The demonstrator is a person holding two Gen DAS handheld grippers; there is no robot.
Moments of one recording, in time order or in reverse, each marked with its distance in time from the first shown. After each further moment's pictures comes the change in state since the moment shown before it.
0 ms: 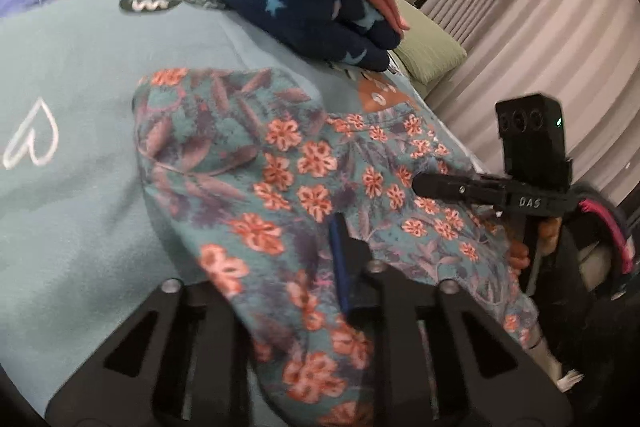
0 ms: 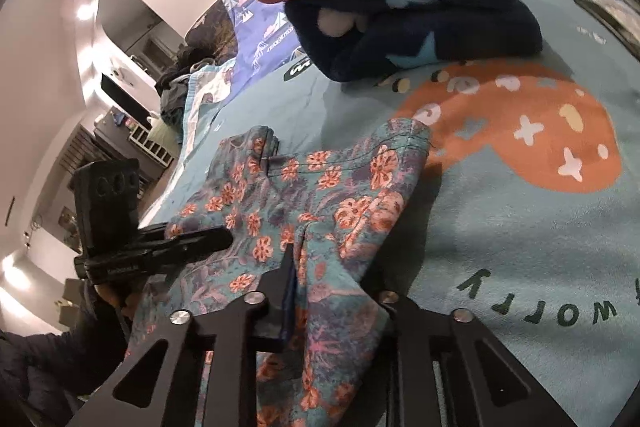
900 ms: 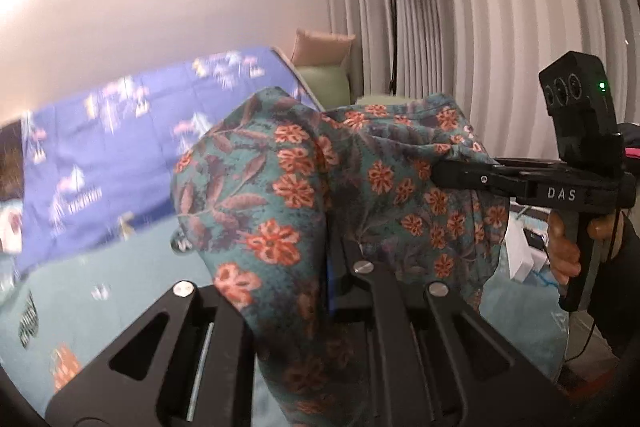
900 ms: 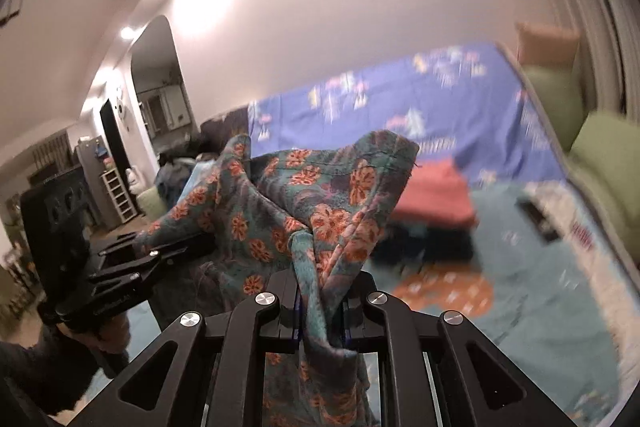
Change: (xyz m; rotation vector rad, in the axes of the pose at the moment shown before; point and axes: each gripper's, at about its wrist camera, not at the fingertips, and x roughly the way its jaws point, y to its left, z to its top) left arm -0.157 -0.173 0.025 0.435 -0.469 0.273; right arm -0.193 0.159 -0.012 -0.273 -0.518 -0.242
